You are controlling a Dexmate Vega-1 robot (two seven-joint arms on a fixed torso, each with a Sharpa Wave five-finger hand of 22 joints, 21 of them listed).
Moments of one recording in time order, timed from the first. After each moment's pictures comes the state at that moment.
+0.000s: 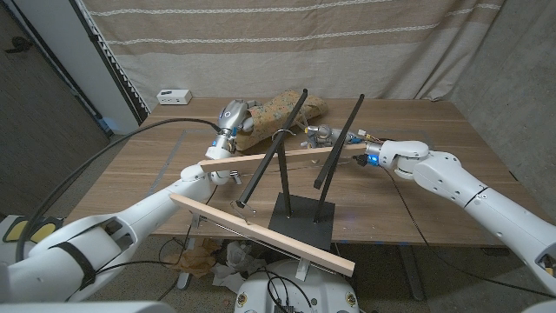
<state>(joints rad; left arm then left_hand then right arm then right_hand) 0.55 0.56 0.79 -1.21 0.57 -0.04 0.75 0.61 0.16 0.87 0.05 0.25 0.73 -0.21 0.43 0.28 0.96 -0.21 0.34 0.38 0.71 -0.07 0.20 0.22 0.34 -0.04 0.44 0.20 -0.75 -0.78 -0.53 -1.72 0.82 -0.26 0.40 0.83 -0.01 -0.16 -0.05 0.41 0.85 -0.02 1.48 1.14 0.85 0.01 0.29 0.27 0.90 -0.09 0.43 0.26 0.77 -0.08 0.94 0.18</state>
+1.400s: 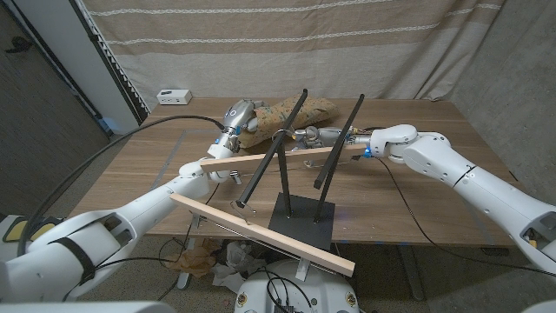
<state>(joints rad) 0.53 0.57 0.81 -1.20 0.57 -0.16 0.70 0.61 0.16 0.83 0.03 0.28 0.74 -0.21 0.49 0.34 0.96 -0.21 0.34 0.38 0.63 -0.06 0.18 0.19 0.35 -0.04 0.41 0.19 -0.60 -0.76 -0.63 -1.70 0.71 -0.35 0.52 0.80 0.00 -0.18 -0.05 0.41 0.85 -0.01 1.48 1.14 0.85 0.01 0.29 0.26 0.89 -0.09 0.42 0.23 0.79 -0.09 0.91 0.18</state>
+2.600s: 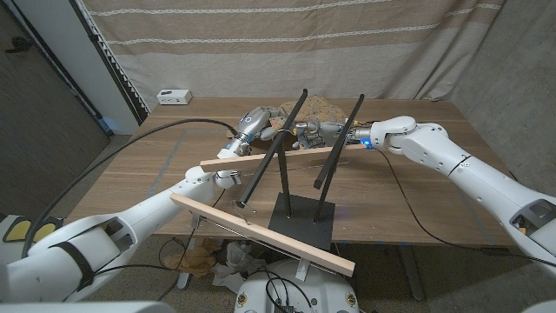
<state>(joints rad) 0.56 0.58 0.84 -1.28 0.64 -0.17 0.64 0.62 0.16 0.81 0.05 0.30 0.73 -0.22 0.52 0.35 0.96 -0.21 0.34 0.39 0.64 -0.06 0.19 0.20 0.35 -0.04 0.40 0.20 -0.54 -0.73 -0.63 -1.62 0.70 -0.36 0.57 0.79 0.00 -0.19 -0.05 0.41 0.85 -0.01 1.49 1.14 0.85 0.01 0.29 0.25 0.89 -0.09 0.41 0.21 0.81 -0.10 0.89 0.18</state>
